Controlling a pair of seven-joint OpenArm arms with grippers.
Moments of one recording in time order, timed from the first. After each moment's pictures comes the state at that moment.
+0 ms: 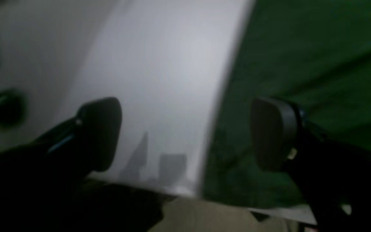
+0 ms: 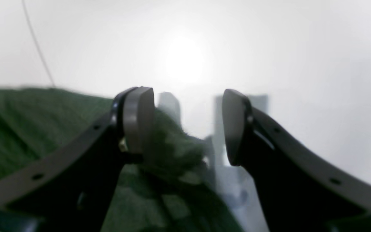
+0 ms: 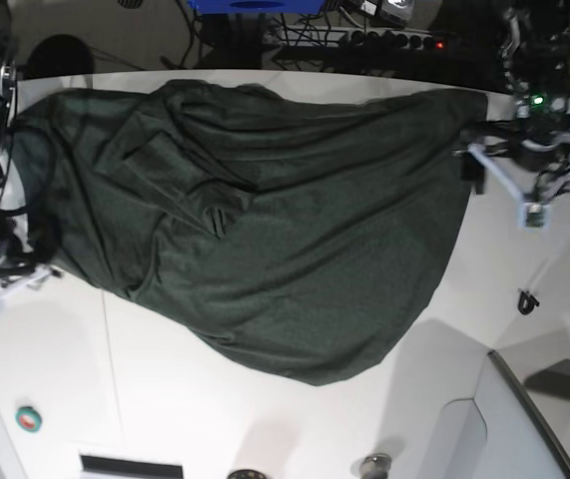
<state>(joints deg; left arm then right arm) 23.1 -15.1 -16.3 109.2 -0.3 -6.5 47.9 18.0 20.1 6.2 45.6 23.4 6.3 -35.4</state>
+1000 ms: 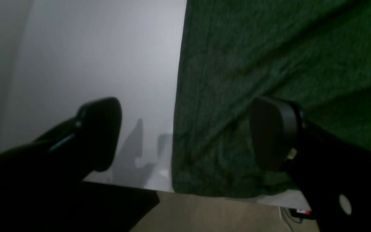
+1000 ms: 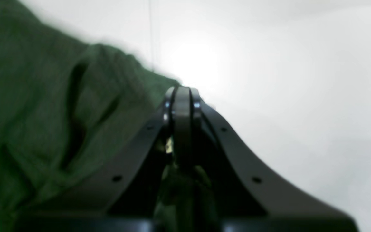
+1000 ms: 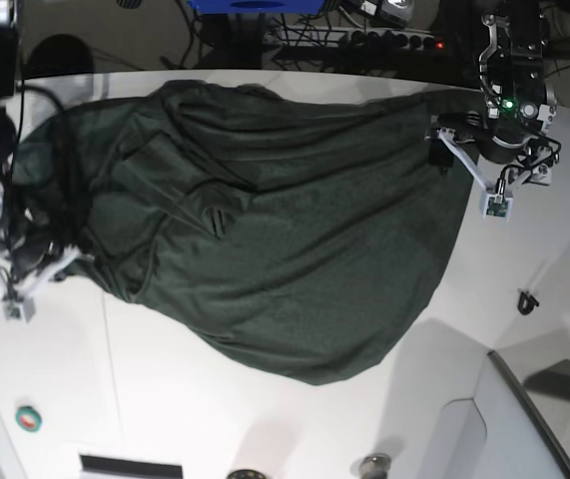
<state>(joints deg) 21.6 -15.3 -11.2 102.7 0.2 -6.4 48.4 1.7 19.7 2.9 80.4 24.0 6.2 -42.1</state>
